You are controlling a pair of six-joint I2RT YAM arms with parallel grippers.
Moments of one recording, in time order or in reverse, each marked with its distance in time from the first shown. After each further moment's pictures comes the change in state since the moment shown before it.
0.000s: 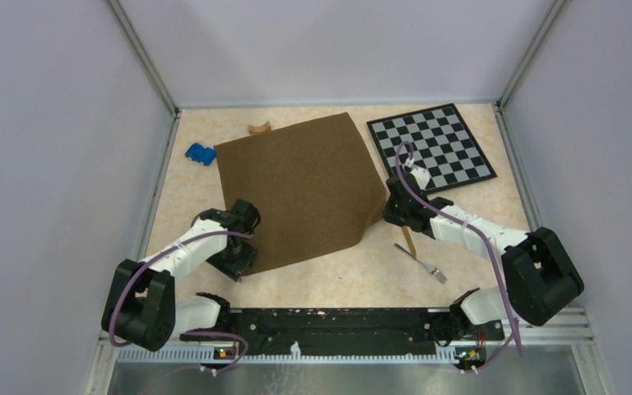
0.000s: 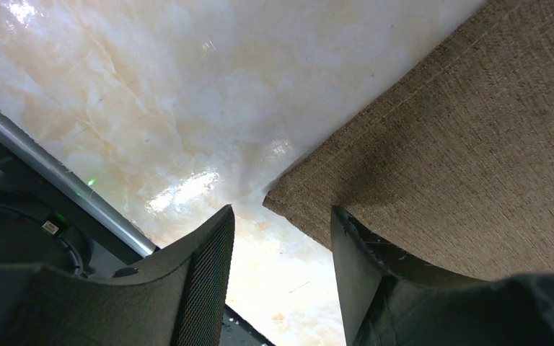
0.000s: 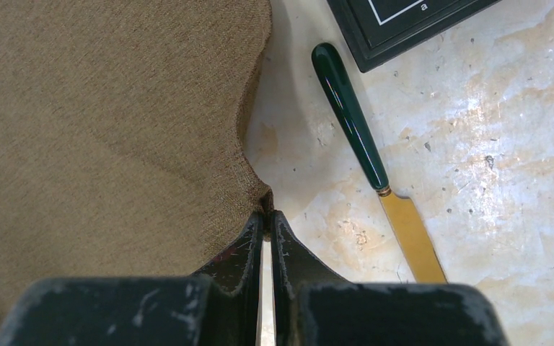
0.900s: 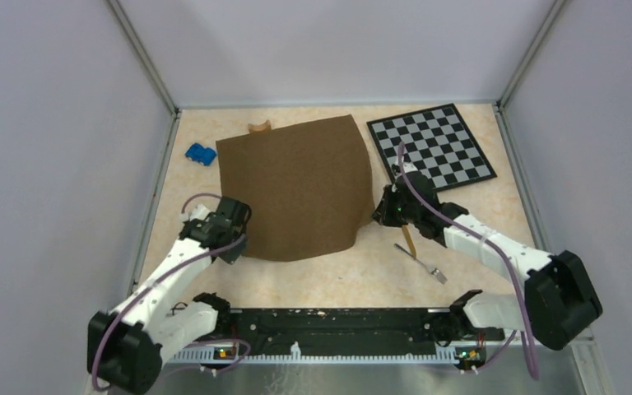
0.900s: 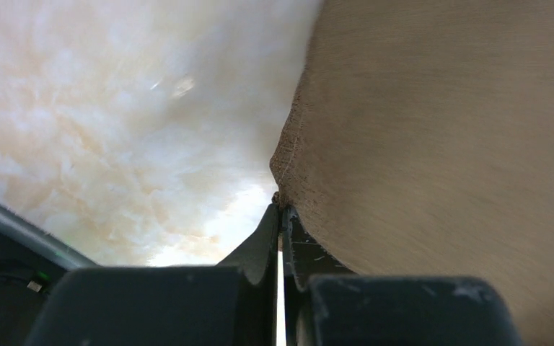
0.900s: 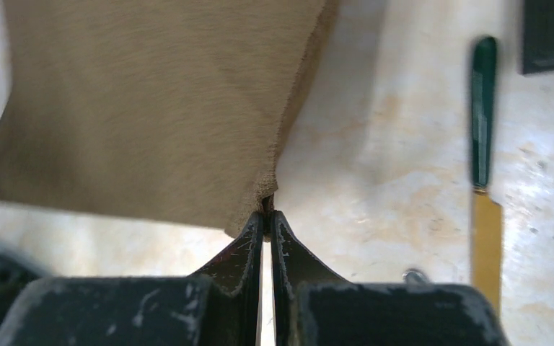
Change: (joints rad) left arm -0.005 -0.187 -0.029 0.095 -0.103 0.093; right arm 0.000 -0.111 -0.032 0.038 -0.248 -0.173
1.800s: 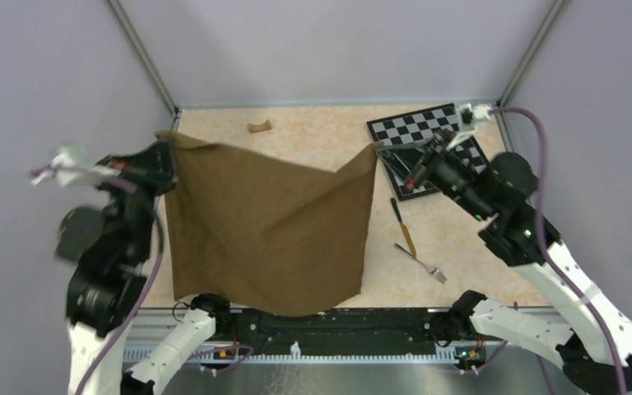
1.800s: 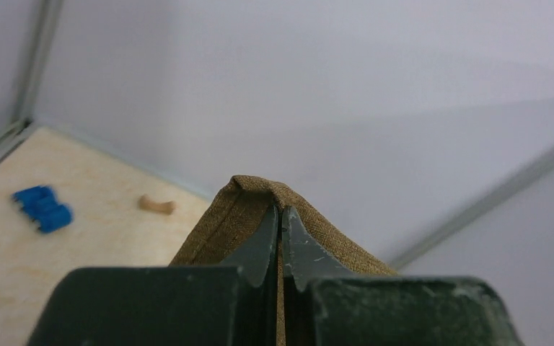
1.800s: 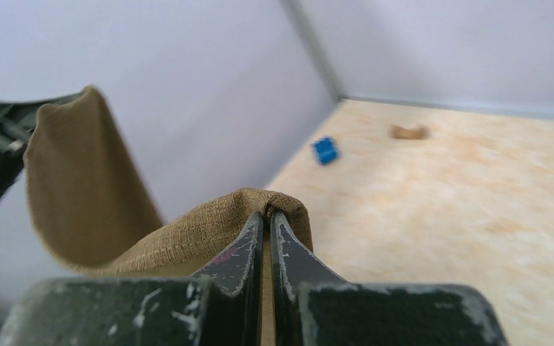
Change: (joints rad) left arm 0.000 -0.466 0.796 0.405 0.014 0.720; right arm 0.167 -0.473 0.447 0.041 -0.156 -0.098
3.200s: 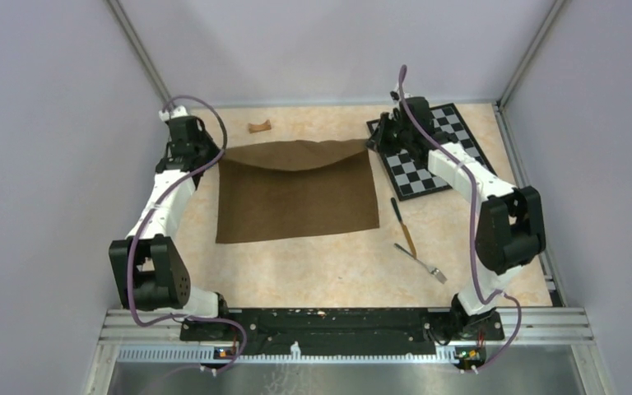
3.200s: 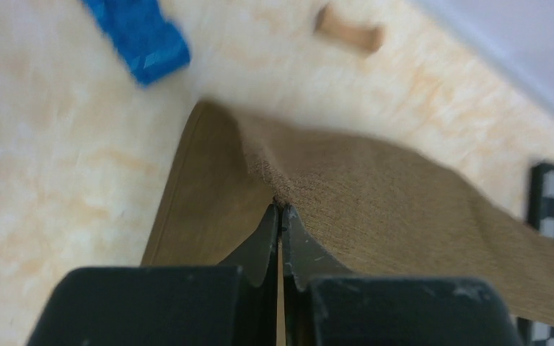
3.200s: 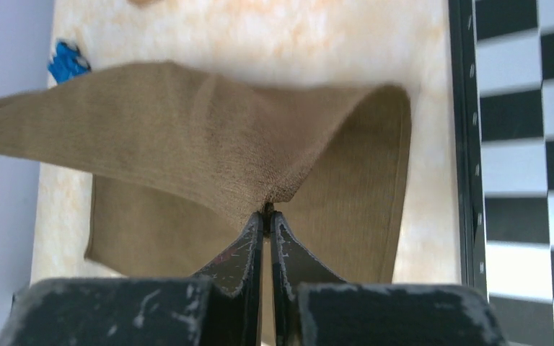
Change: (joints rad) left arm 0.423 0.867 -0.212 0.221 0.299 0.061; right arm -0.390 0.960 0.271 -0.064 -0.068 -0.045
